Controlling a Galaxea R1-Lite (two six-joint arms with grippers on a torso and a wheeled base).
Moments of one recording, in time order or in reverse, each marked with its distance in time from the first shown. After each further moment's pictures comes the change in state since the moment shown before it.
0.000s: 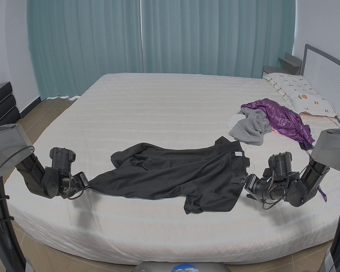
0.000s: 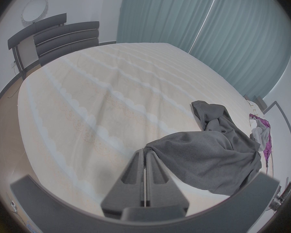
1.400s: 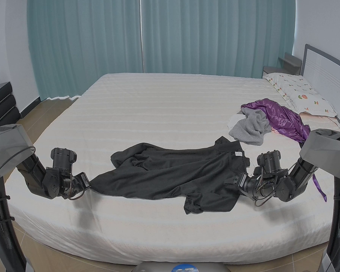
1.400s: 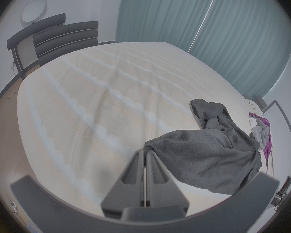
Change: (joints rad) left arm -0.005 0.003 0.001 -0.003 0.000 0.000; right arm 0.026 0.097 -0.166 0.102 -0.007 -0.027
